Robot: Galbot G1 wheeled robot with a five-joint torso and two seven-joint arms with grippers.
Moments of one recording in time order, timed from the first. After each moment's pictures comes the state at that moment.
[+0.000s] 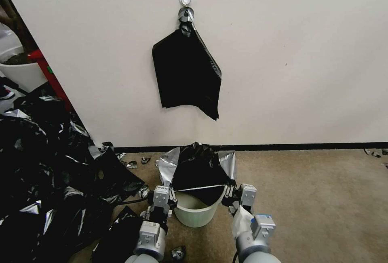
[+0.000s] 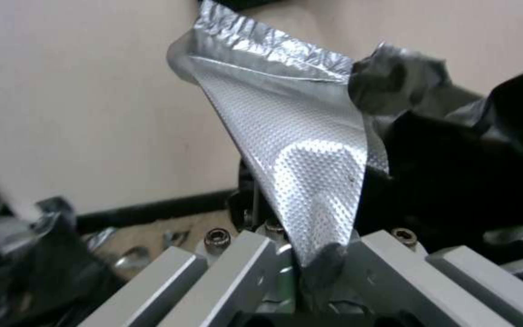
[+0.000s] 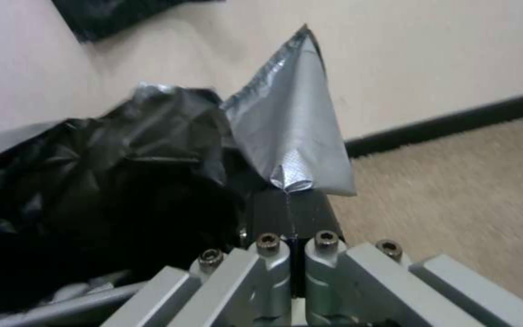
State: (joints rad) left arm 1.66 -1.19 -0.07 -2.19 -0.03 0.17 -0.49; right arm -1.55 1.13 -0.11 2.25 0.44 -0.15 0.78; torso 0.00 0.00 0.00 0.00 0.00
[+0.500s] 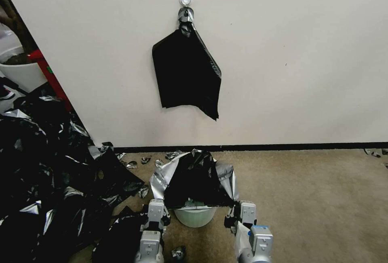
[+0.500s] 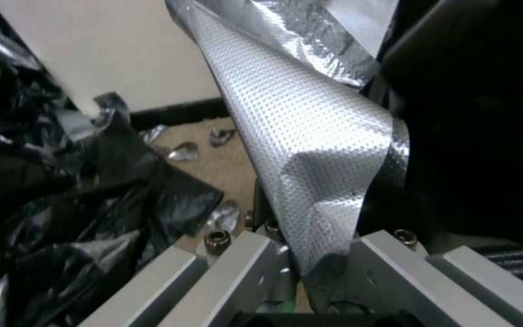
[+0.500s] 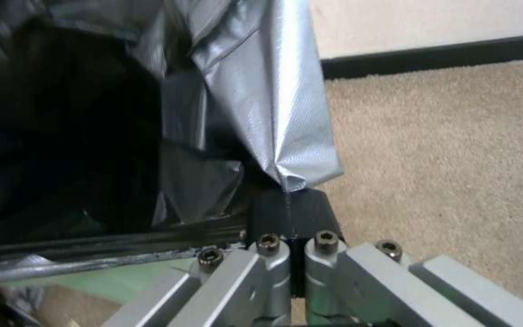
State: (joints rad) left arm 1.68 -1.16 0.01 -2.17 -0.13 0.32 -0.73; right arm -1.57 1.08 -0.17 2.23 0.46 -0.33 0.88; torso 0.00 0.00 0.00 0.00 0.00
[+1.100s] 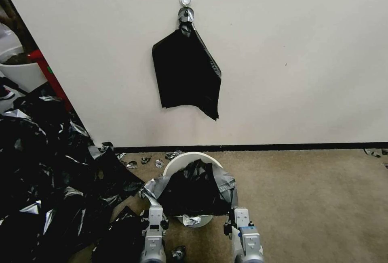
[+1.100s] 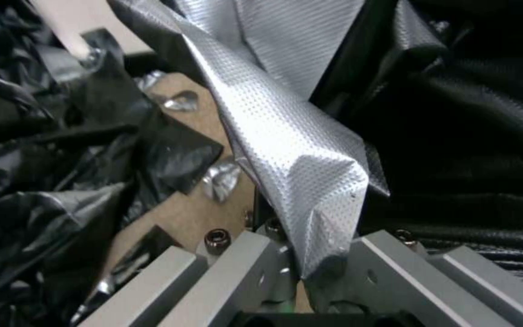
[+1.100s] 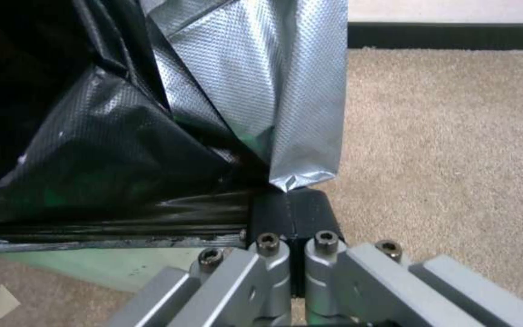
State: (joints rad) left arm 1.60 -1.22 -0.02 -2.01 -0.23 0.31 -0.73; right arm -1.48 1.09 -0.18 2.11 0.48 -0.41 0.87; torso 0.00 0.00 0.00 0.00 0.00
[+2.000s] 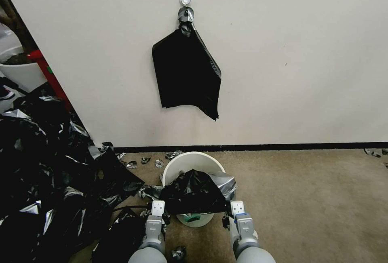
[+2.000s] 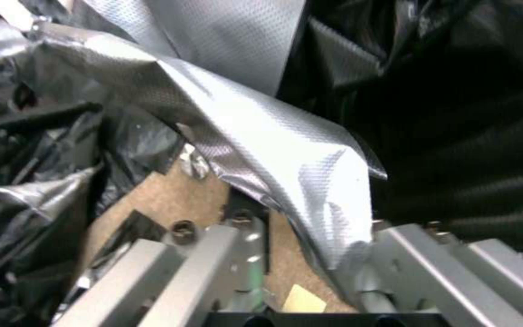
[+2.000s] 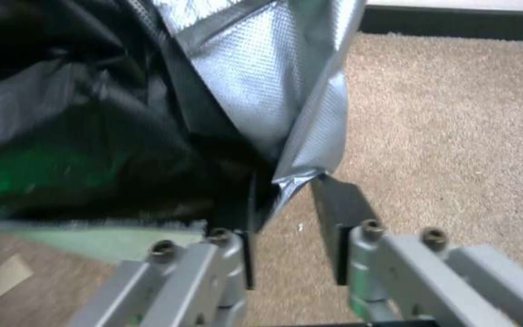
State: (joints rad) left arm 1.57 -1.14 -0.06 -2.05 -0.37 0.45 -0.64; right arm -1.47 1.04 -0.15 2.14 0.55 -0.48 0.80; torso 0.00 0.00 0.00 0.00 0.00
